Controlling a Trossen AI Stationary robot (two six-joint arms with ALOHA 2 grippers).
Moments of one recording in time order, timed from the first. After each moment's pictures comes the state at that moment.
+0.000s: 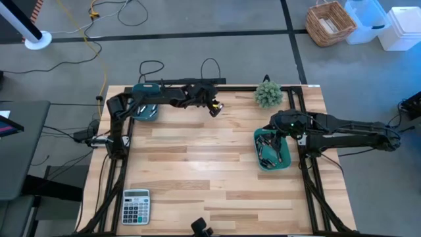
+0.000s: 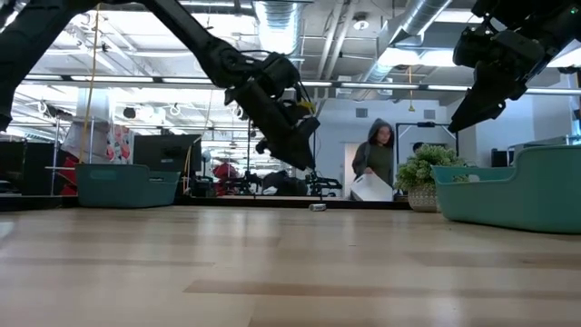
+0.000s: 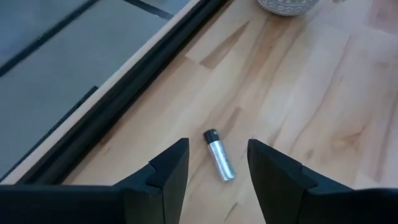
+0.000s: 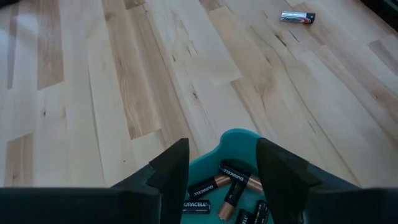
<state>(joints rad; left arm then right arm) 0.47 1.97 1.36 -0.06 -0.09 -0.05 -0.20 0.69 0.55 -0.59 0.03 0.21</state>
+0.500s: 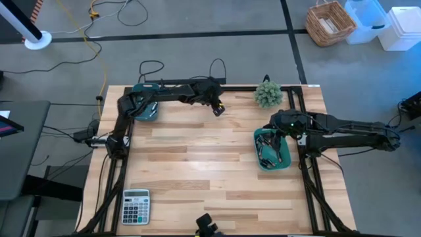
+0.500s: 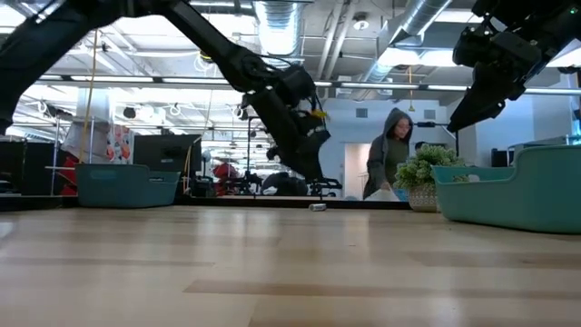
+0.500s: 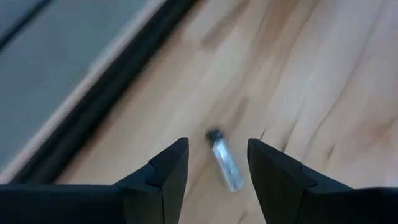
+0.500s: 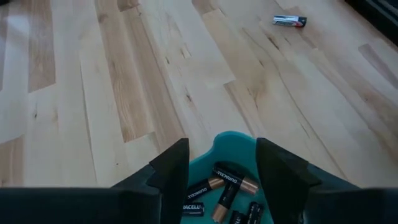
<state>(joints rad) 0.49 2.10 1.57 -0.26 -0.07 -0.01 -0.20 0.69 0.55 -0.59 0.05 0.20</state>
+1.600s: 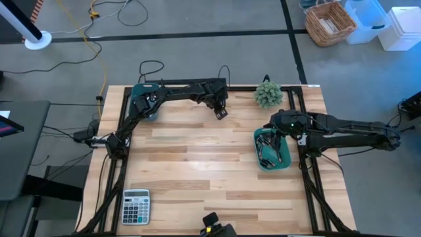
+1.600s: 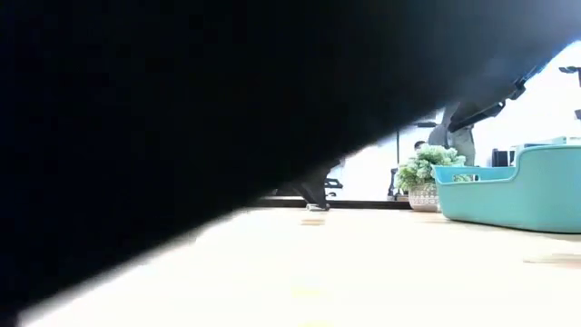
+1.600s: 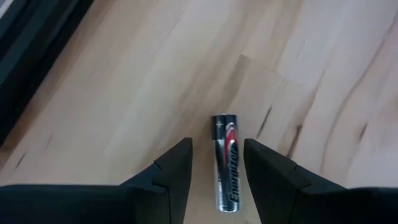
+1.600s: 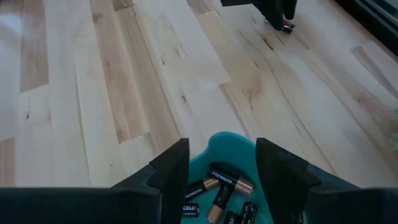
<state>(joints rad) 0.49 2.33 1.84 -0.52 0.01 0.02 -0.19 0.69 0.55 -0.59 0.08 0.20</state>
